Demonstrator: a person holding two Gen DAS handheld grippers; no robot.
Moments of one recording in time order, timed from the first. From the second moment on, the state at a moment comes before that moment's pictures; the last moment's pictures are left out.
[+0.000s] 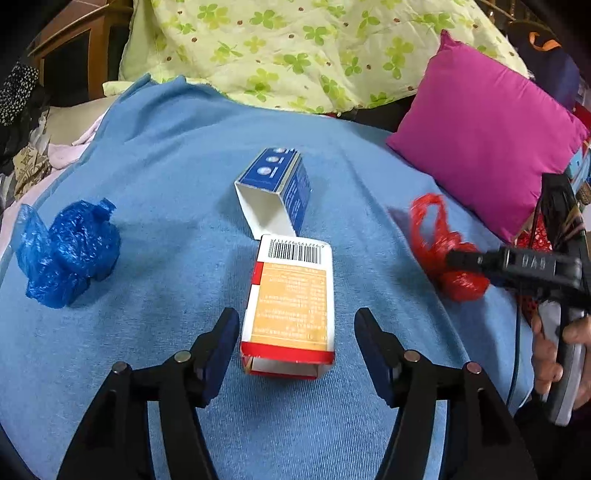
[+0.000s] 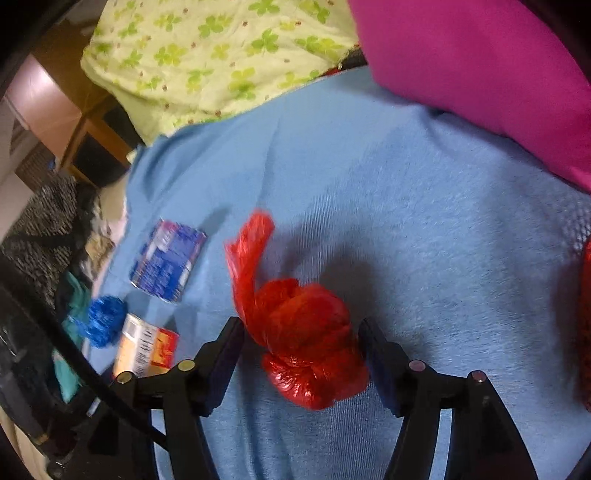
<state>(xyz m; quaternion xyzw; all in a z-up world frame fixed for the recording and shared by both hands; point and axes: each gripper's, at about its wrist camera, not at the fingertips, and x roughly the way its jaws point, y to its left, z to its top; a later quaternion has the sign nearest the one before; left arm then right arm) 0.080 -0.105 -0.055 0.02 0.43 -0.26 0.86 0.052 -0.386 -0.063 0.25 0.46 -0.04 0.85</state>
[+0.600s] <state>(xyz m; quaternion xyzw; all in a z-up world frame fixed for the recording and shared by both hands) 0.044 -0.138 -0.009 0.09 0.34 -0.19 0.92 0.006 -0.399 -0.028 0.25 0.38 -0.06 0.89</state>
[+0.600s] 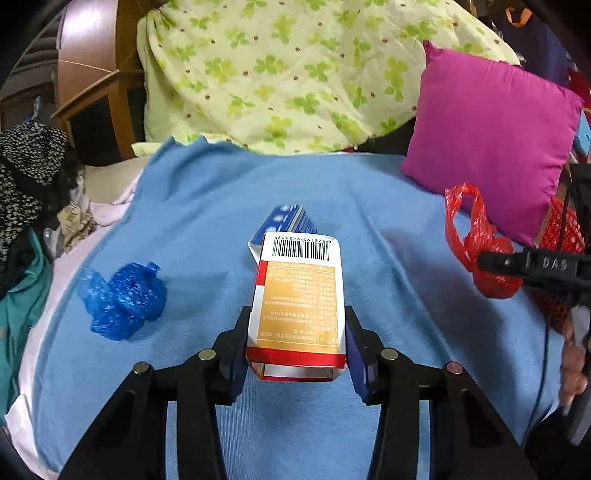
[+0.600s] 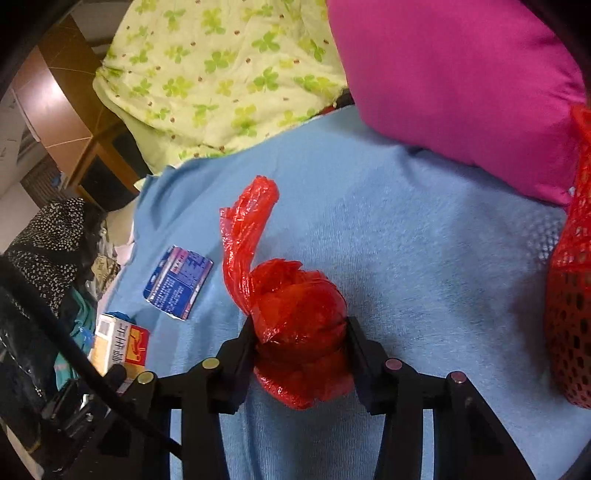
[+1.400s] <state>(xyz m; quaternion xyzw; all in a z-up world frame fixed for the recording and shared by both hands) -0.060 -0.175 0.094 0.13 0.26 -0.20 0.94 -0.130 -0.387 0.074 0.24 0.23 -0.03 0.94</state>
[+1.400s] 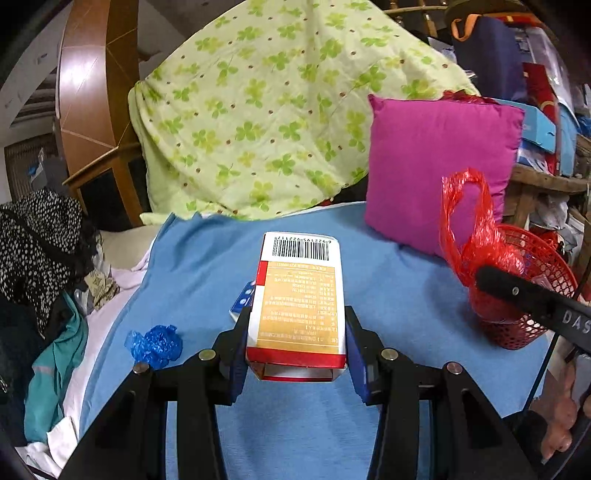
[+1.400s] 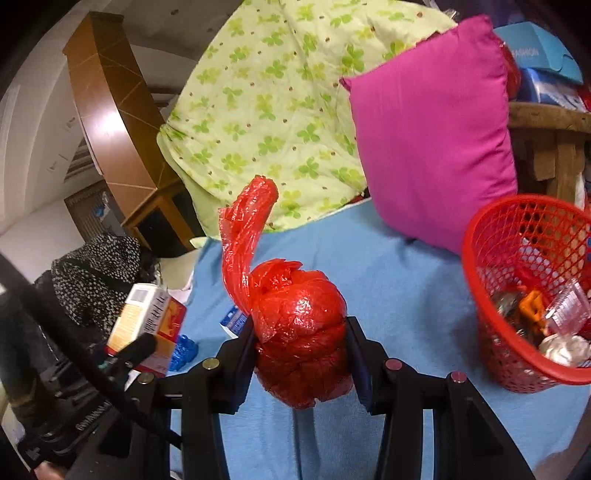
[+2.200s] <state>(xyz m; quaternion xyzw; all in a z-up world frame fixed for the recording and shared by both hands) -0.094 -0.213 0.127 0.16 0.21 -0.24 0.93 -0.195 -0.430 0.104 0.24 0.18 -0.08 0.95</state>
